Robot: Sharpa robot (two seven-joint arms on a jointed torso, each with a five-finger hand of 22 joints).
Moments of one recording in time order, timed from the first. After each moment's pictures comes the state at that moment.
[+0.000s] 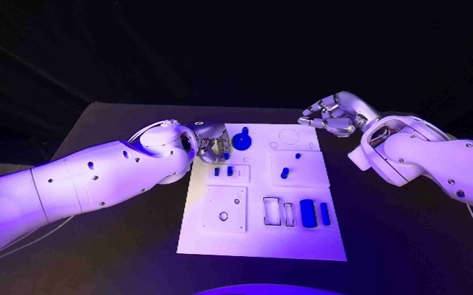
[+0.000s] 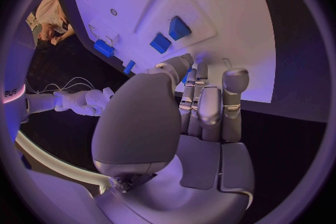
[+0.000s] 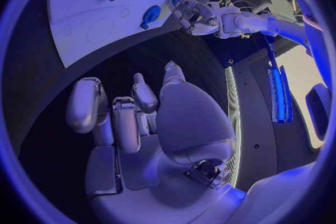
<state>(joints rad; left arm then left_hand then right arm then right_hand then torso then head) 1.14 -0.71 0.02 1.44 -1.55 -0.09 -0.22 1.46 -0.22 0.47 0.16 0.20 1.05 0.14 0.16 0.07 1.18 0.07 0.22 0.08 1.41 -0.01 1.31 0.99 0.16 1.25 0.09 1.14 0.89 1.29 -0.94 -0.12 1.57 -0.98 -0.49 -0.01 1.31 0.02 -0.24 0.28 0.38 0.94 0.15 0.19 0.13 1.25 0.07 1.23 1.17 1.47 0.00 1.51 1.31 0.07 1.38 0.10 1.18 1.27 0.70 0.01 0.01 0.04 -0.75</state>
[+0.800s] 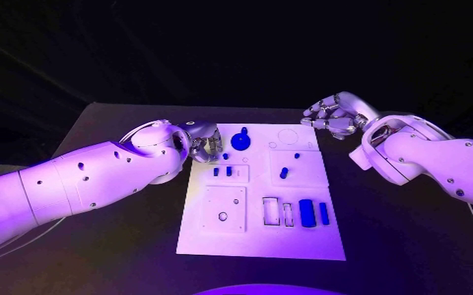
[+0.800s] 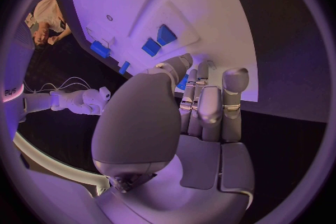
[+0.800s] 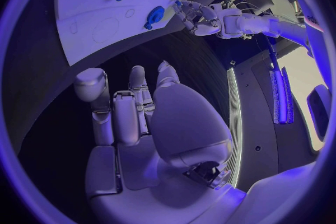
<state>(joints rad) 1.14 -0.74 0.02 1.44 -1.54 -0.09 -0.23 1.46 -0.23 0.47 0.15 0.20 1.03 0.16 0.13 0.07 1.18 0.07 0.21 0.08 1.41 0.00 1.31 0.98 0.16 1.25 0.09 1.14 0.88 1.29 -0.95 -0.12 1.56 -1.00 -0.47 -0.02 1.43 0.05 -0.23 0.24 0.36 0.94 0.14 0.21 0.12 1.00 0.06 0.77 0.73 1.46 -0.01 1.36 1.24 0.12 1.31 0.09 0.96 1.12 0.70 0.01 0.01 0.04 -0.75</state>
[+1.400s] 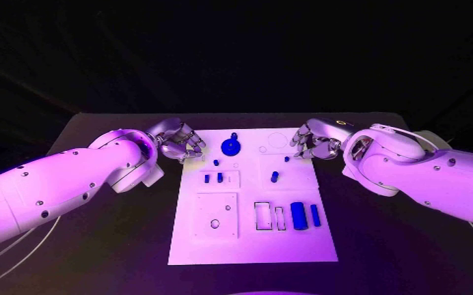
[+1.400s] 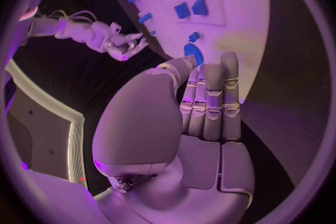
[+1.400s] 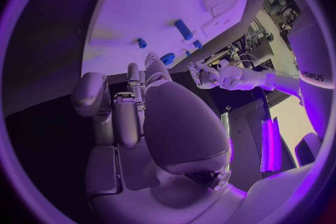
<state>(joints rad) 1.16 -0.86 0.03 1.47 -0.95 -0.21 -0.11 1.47 -0.22 0.49 0.14 0.20 1.04 0.17 0.12 0.07 1.14 0.10 0.19 0.08 1.21 0.02 1.06 0.56 0.17 1.08 0.11 0.93 0.62 1.25 -0.96 -0.12 1.61 -1.45 -0.29 -0.15 1.61 0.00 -0.13 0.21 0.25 1.02 0.14 0.16 0.09 1.07 0.07 0.29 0.30 1.46 -0.01 1.41 1.31 0.12 1.36 0.09 1.05 1.21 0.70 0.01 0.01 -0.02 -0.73</state>
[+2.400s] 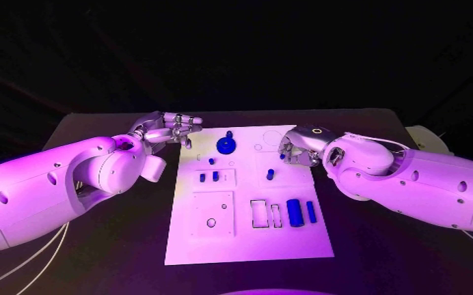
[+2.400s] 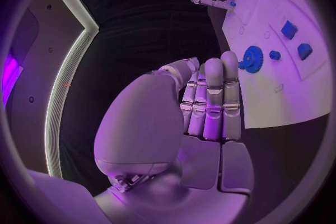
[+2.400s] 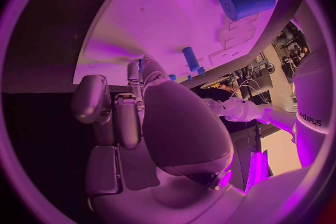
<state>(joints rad) 1.16 -0.92 0.02 1.55 -0.13 -0.26 0.14 1.48 -0.19 0.49 0.11 0.20 1.06 0.17 0.12 0.07 1.12 0.10 0.22 0.09 1.17 0.02 1.00 0.49 0.17 1.06 0.11 0.90 0.60 1.20 -0.88 -0.12 1.58 -1.72 -0.28 -0.24 1.63 -0.02 -0.01 0.23 0.26 1.06 0.14 0.14 0.08 1.12 0.07 0.24 0.21 1.47 -0.01 1.43 1.31 0.12 1.38 0.09 1.10 1.26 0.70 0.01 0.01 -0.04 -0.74</state>
